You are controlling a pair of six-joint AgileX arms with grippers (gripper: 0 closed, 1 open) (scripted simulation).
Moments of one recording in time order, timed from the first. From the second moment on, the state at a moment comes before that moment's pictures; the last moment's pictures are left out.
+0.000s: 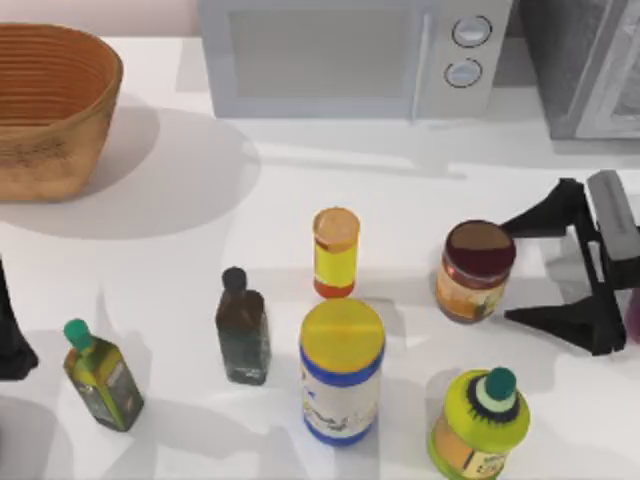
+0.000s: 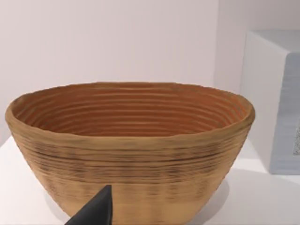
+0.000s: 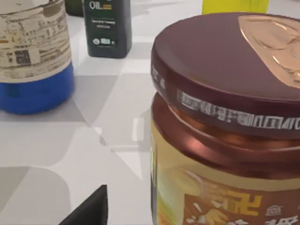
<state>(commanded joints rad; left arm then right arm) 0.00 0.00 0.00 0.00 0.00 0.00 -0.04 2.24 1.16 -0.63 -1.36 -1.71</state>
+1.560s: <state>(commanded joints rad) 0.00 0.00 0.00 0.00 0.00 0.00 0.12 2.22 0.93 0.34 -1.32 -0.93</state>
